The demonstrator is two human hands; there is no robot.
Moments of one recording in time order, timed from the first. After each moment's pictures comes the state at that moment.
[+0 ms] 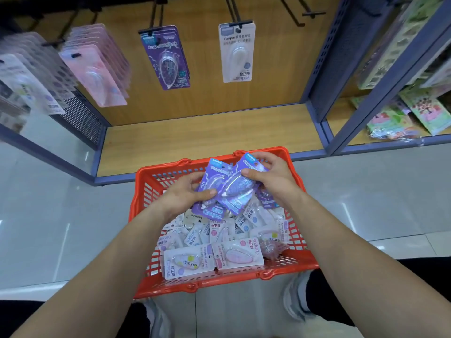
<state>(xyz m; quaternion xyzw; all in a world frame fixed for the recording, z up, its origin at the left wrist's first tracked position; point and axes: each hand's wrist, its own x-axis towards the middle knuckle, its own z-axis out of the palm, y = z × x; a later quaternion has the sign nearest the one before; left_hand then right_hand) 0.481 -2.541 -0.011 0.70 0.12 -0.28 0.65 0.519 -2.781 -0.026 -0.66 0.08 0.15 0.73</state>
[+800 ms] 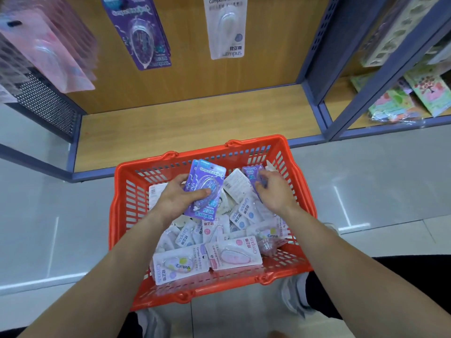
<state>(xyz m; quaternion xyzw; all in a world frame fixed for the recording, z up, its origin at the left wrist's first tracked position) 0.489 -2.546 -0.066 0.72 0.23 -0.23 0.61 0.511 -2.805 -0.117 -0.92 0.07 0.15 0.36</state>
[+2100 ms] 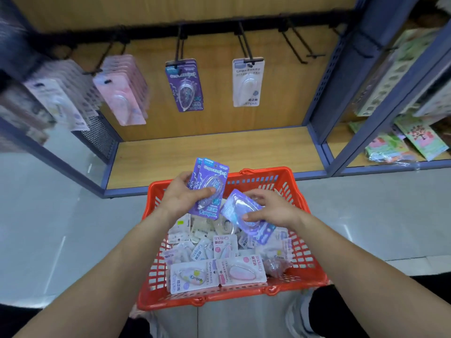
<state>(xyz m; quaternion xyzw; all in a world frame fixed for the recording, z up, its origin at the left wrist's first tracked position) 0.486 -2.526 0.028 0.76 0.21 -0.14 0.60 0.500 -2.781 -0.005 -0.79 -0.03 0.34 0.51</state>
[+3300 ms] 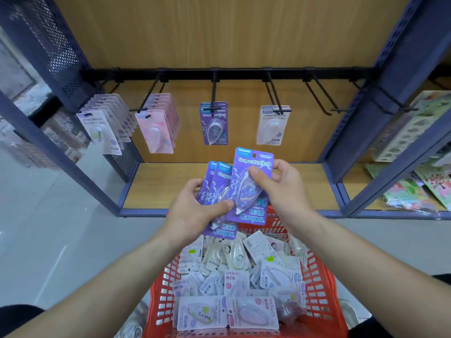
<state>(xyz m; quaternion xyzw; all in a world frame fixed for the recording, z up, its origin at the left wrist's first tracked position) 0.473 -2.521 0.119 0.73 0.17 -0.04 0.66 0.528 -2.703 0.134 -0.66 0.01 0.09 0.75</state>
